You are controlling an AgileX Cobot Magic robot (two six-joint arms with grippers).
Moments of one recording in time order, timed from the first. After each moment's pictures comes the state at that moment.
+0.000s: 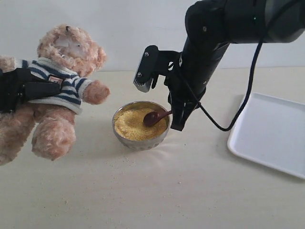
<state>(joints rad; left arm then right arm) 0.15 1.59 -0.77 -1.56 0.80 1.35 0.64 1.87 -1.43 -0.09 0.81 -0.69</state>
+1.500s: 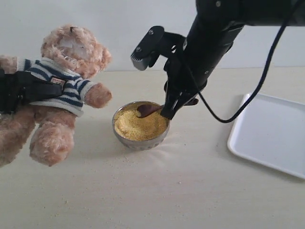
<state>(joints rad) 0.15 1.59 -0.77 -1.54 0.84 1.41 0.61 1.78 -1.43 0.08 0.85 -0.61</state>
